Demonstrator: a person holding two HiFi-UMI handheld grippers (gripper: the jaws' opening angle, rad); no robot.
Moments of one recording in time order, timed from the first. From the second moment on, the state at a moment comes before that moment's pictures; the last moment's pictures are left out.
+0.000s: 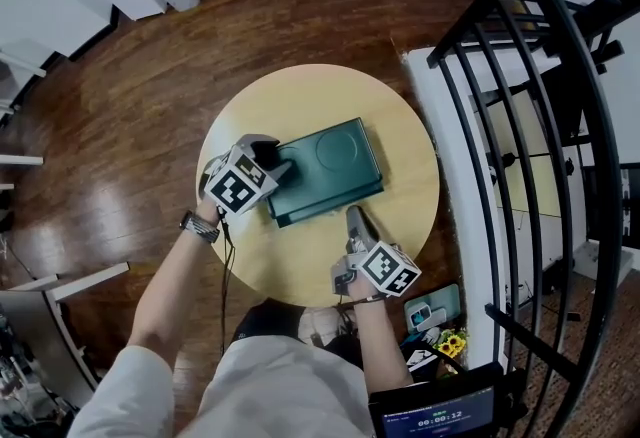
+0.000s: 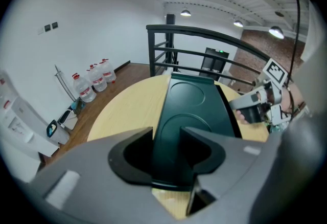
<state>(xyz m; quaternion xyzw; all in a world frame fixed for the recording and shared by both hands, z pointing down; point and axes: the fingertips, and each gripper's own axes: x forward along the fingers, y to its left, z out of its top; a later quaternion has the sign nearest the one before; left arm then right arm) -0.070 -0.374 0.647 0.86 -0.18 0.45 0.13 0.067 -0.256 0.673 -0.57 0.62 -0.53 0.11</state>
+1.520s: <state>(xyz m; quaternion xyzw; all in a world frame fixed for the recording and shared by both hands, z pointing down) -0.071 -0.371 0.642 0.87 -0.20 0.44 0.10 0.062 -0.274 0.671 -0.55 0.61 -0.55 0.11</state>
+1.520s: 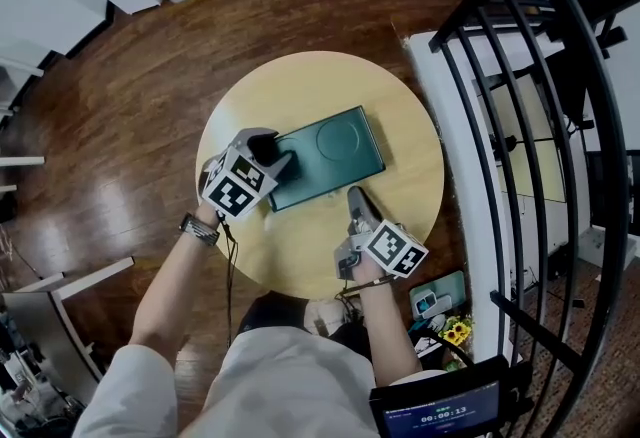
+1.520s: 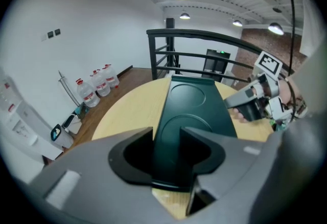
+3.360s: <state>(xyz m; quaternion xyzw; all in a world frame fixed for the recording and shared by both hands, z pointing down) -0.033 -0.164 0.399 0.92 -0.37 0.17 0.02 0.112 -0.126 0.404 -0.53 0.82 -0.20 0.04</state>
